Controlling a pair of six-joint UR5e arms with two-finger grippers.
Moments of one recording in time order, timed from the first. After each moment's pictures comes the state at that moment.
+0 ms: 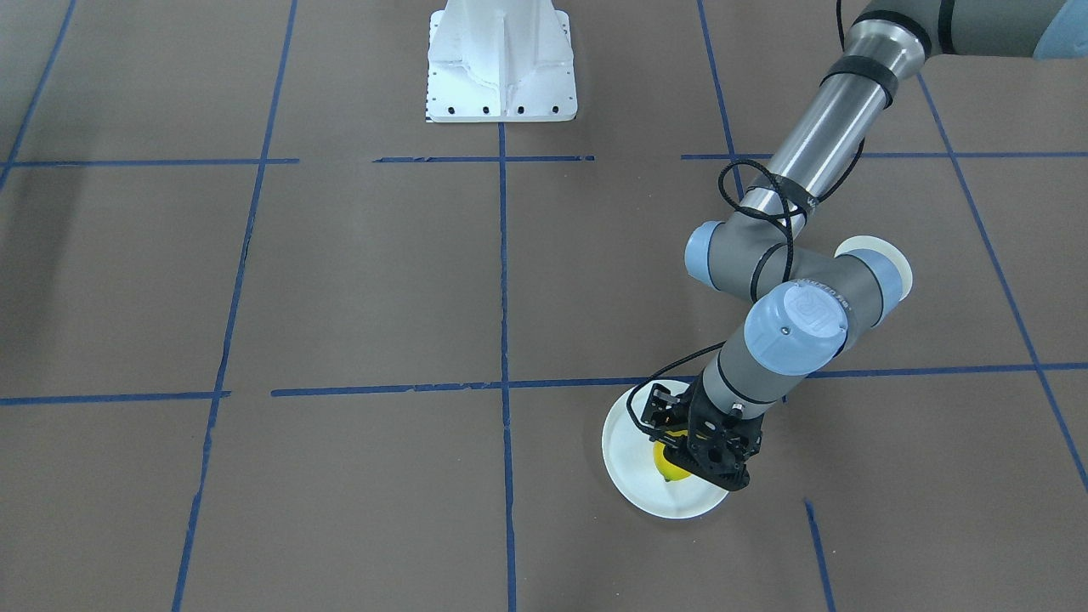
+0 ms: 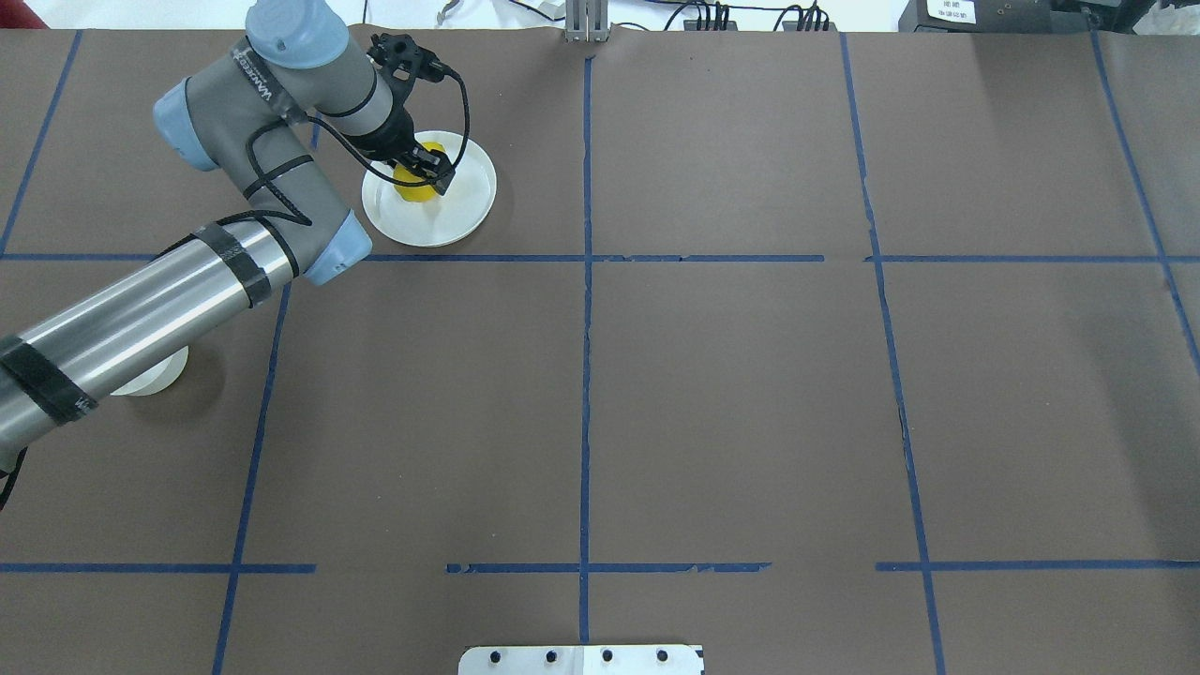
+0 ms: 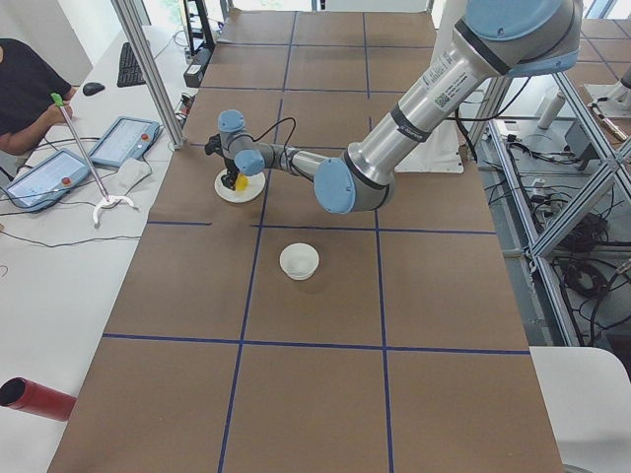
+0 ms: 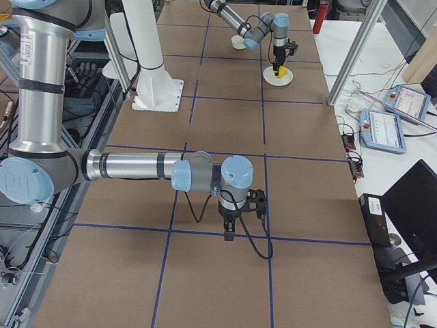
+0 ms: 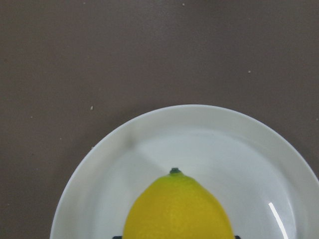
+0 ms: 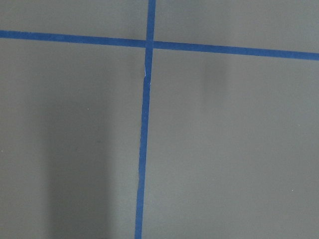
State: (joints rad) left arm -0.87 -2.41 -1.00 -2.12 -2.10 -0.53; right arm 1.54 -1.71 1.75 -1.64 2.28 -0.05
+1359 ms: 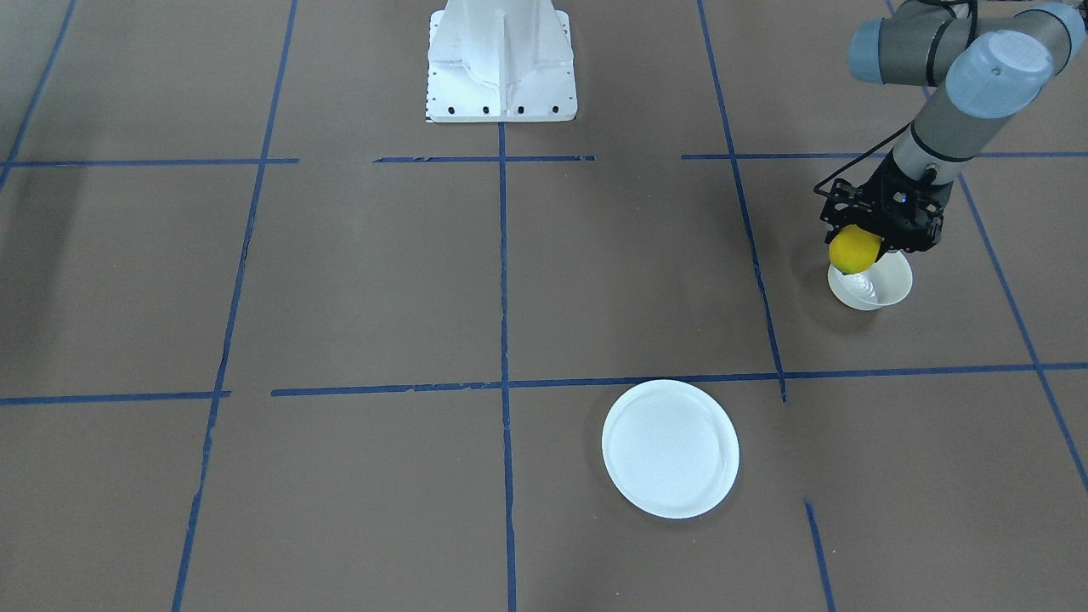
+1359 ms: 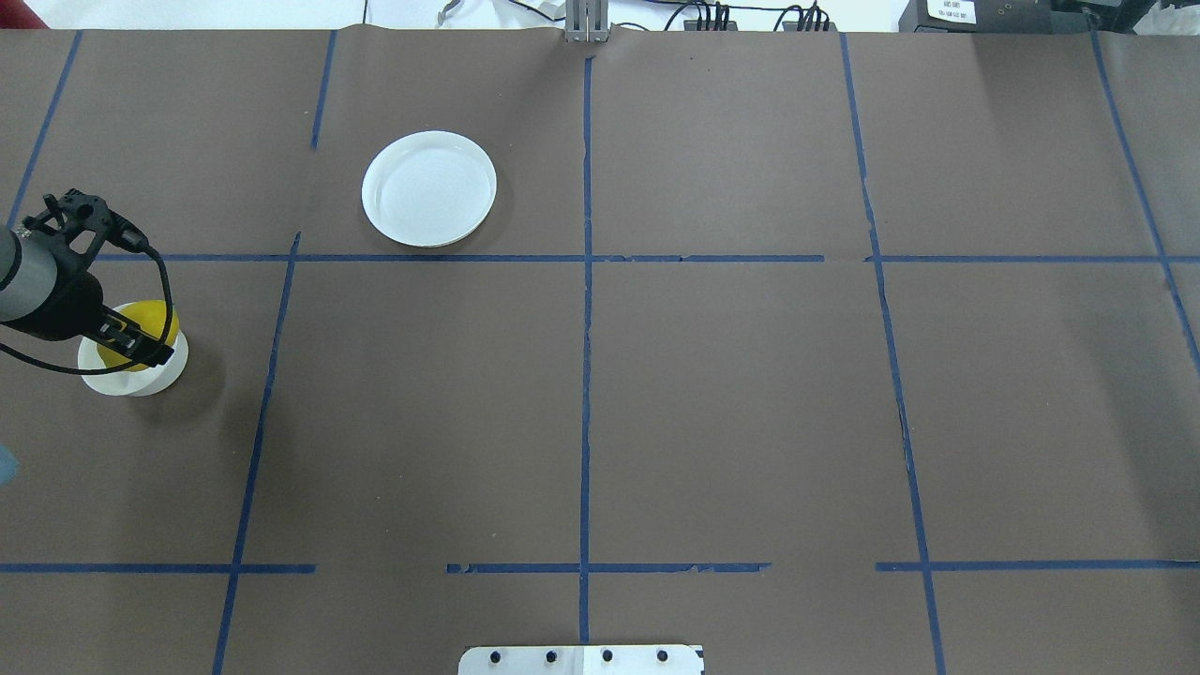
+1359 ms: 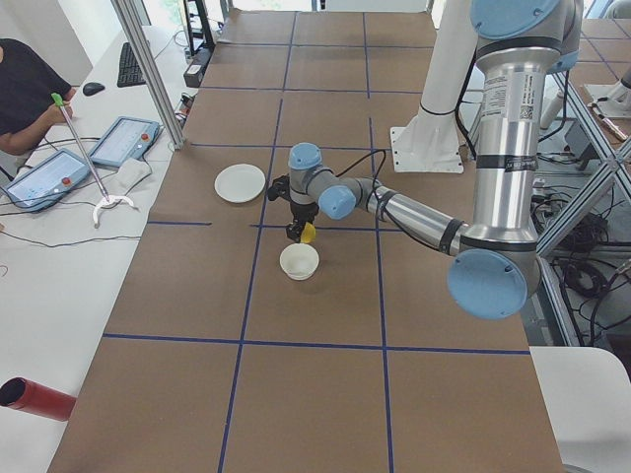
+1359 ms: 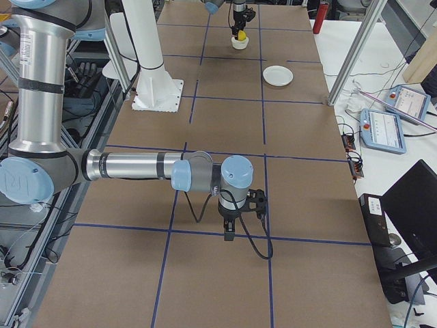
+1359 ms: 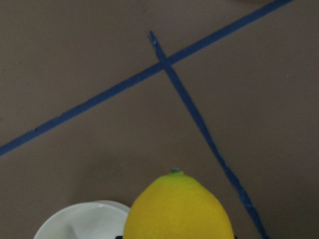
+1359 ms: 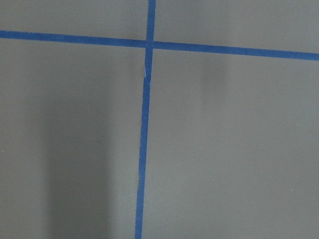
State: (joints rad) left arm -0.89 -1.57 -1.89 -1.88 -2.09 -0.36; right arm 1.54 -1.71 1.75 -1.64 2.28 -0.05
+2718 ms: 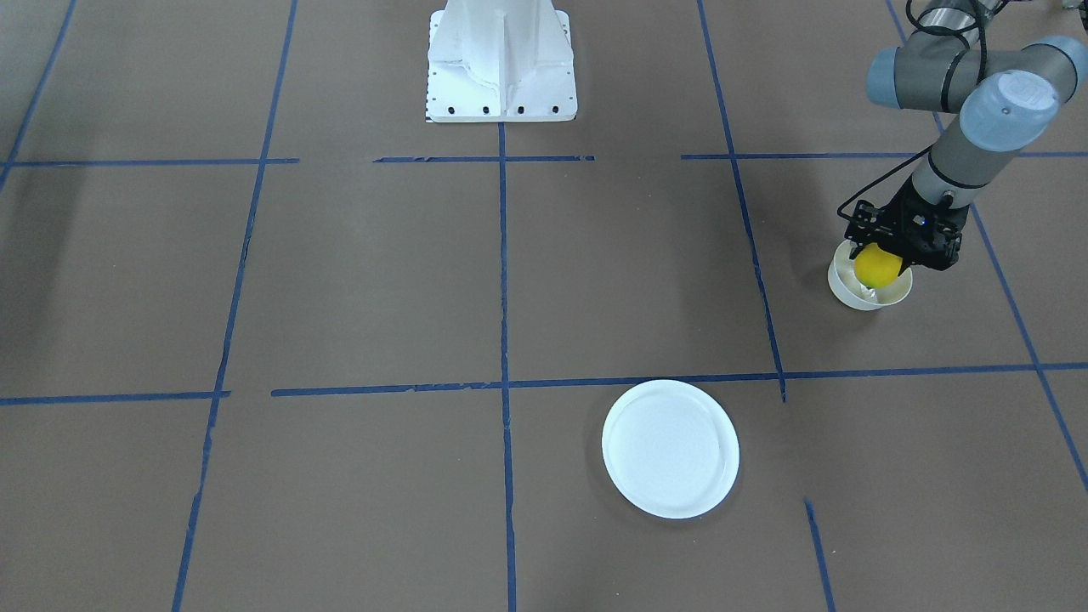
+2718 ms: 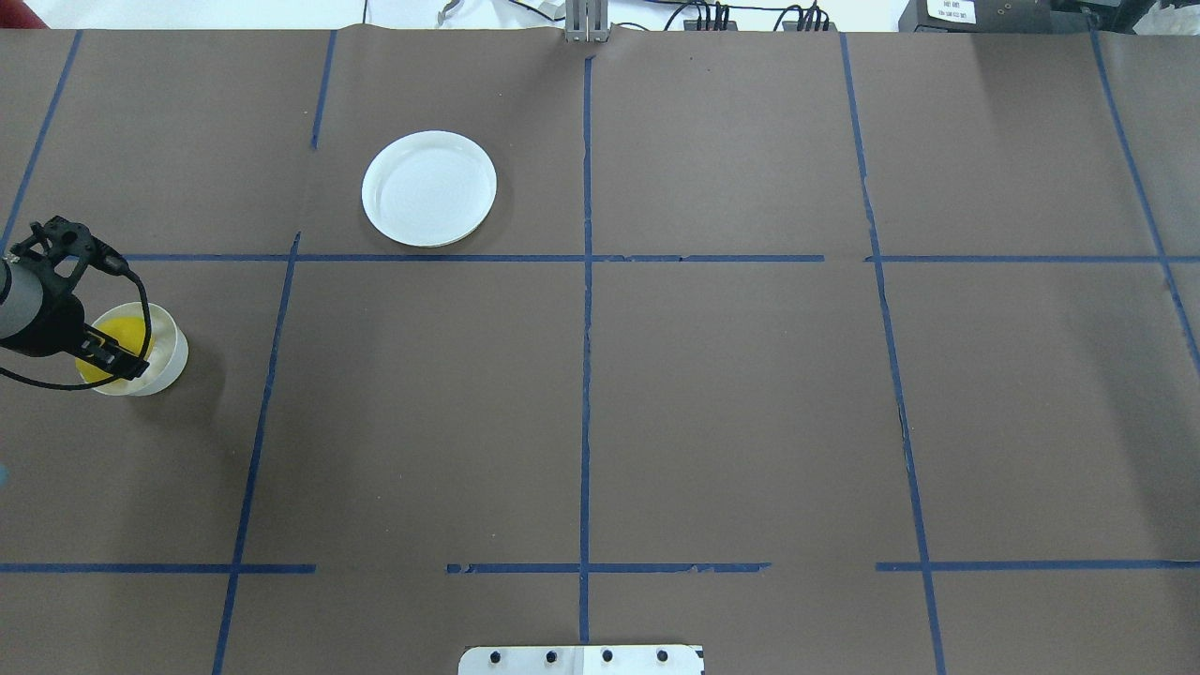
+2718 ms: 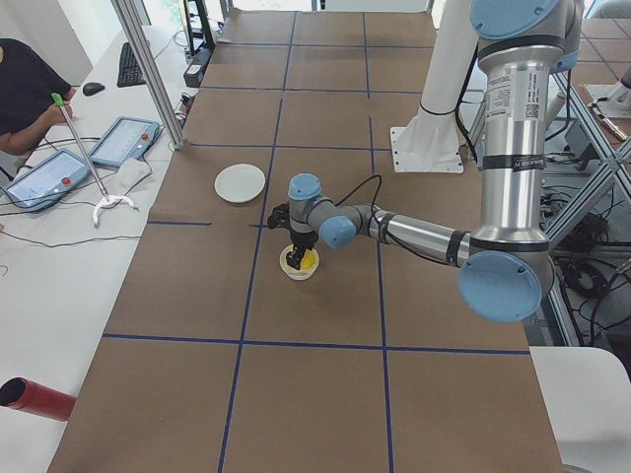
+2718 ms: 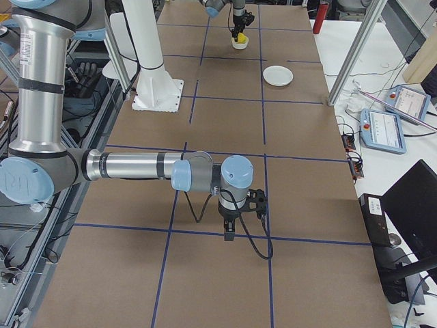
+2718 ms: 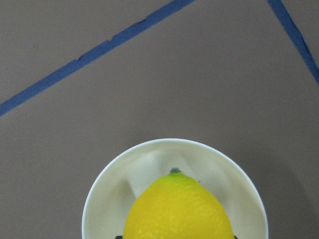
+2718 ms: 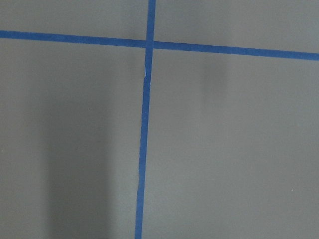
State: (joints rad) left arm -0.89 -1.53 -1.75 -2.00 -2.07 -0.35; right arm 1.54 -1.71 1.75 -1.64 2.28 -0.05
